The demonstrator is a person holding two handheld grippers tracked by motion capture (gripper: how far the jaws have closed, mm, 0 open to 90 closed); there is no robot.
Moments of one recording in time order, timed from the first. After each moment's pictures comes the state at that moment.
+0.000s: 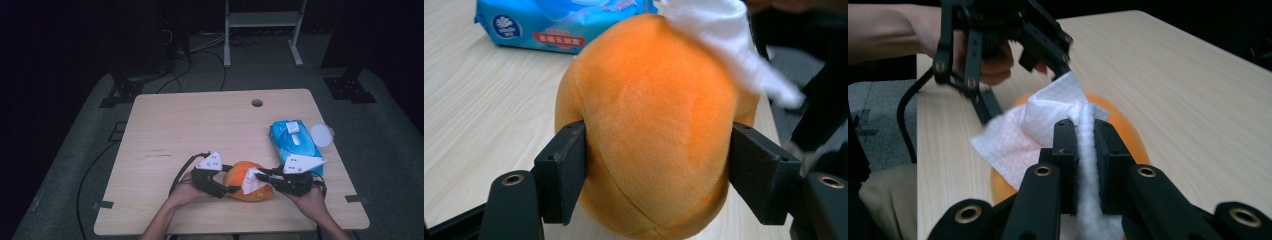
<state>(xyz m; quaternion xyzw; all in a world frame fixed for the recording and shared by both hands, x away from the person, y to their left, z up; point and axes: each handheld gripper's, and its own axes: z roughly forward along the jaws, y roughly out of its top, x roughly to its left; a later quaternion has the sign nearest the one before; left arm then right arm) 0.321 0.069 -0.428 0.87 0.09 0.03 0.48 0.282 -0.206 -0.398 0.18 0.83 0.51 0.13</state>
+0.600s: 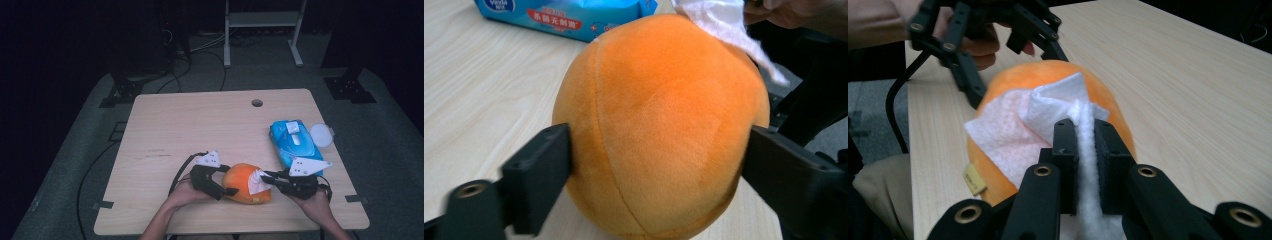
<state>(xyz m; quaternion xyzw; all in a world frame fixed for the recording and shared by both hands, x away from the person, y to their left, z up) 0.327 0.074 -0.432 0.86 0.13 -0.01 0.48 0.275 -0.224 -0.413 0.21 0.83 0.50 0.13</state>
